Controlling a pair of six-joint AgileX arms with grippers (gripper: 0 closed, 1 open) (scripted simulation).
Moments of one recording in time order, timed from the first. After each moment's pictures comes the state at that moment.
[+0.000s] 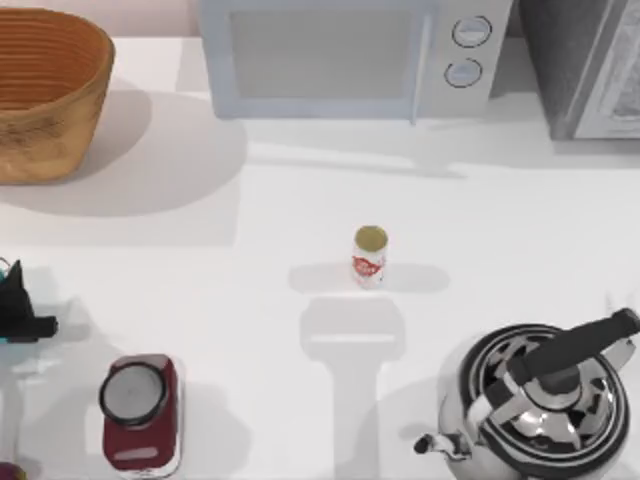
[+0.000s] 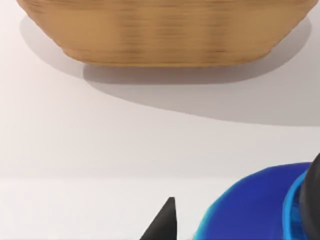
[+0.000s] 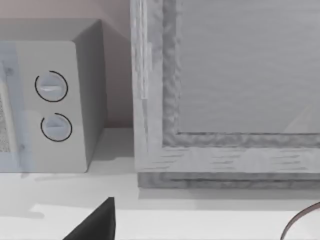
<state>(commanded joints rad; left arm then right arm) 0.22 1.99 0.14 1.54 0.25 0.09 0.00 0.00 0.00 0.00 0.00 0.00</state>
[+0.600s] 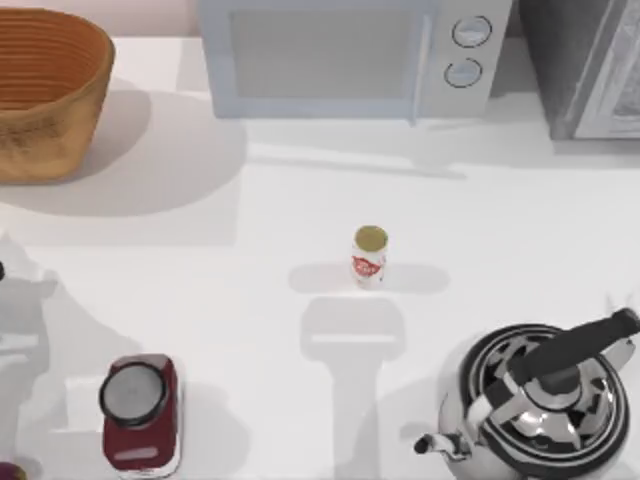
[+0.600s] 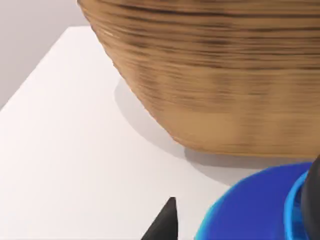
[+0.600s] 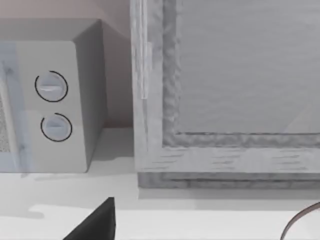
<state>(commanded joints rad) 0.34 1.83 0.28 1.33 0.25 0.13 0.00 0.00 0.00 0.00 0.00 0.00</state>
